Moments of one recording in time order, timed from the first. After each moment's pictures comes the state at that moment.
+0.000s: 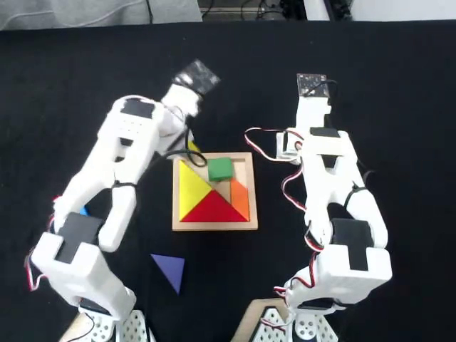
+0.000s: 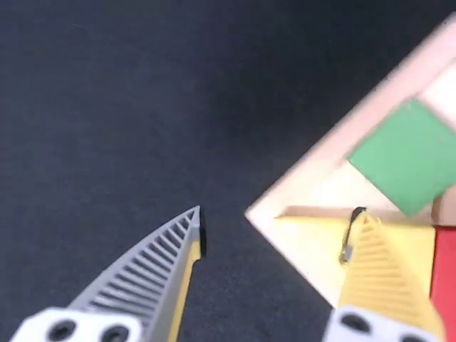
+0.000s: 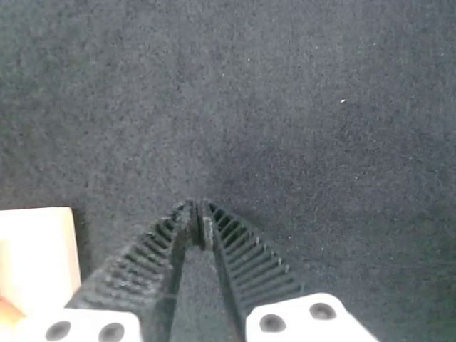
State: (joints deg) left arm 8.4 12.4 6.4 55.7 -32.3; right arm 4.5 7.4 28.6 40.0 1.5
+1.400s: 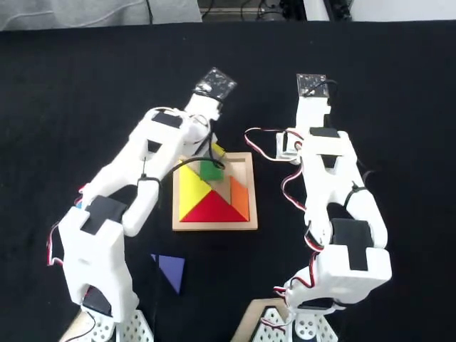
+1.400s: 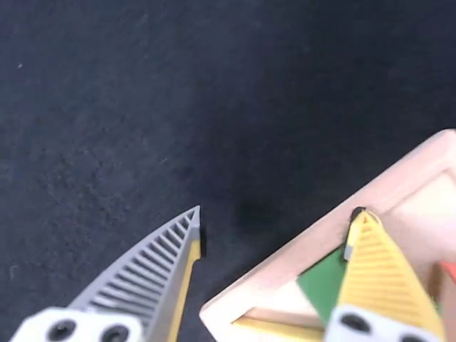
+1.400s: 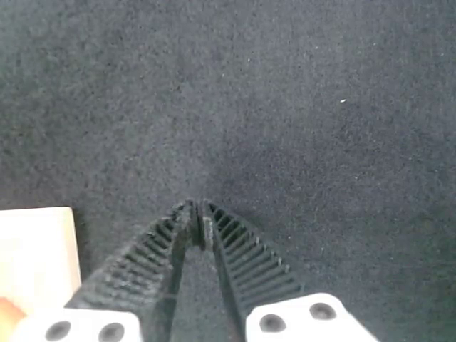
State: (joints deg) left arm 14.0 24.4 5.6 40.5 -21.8; right arm 4.5 7.4 28.6 40.0 1.5
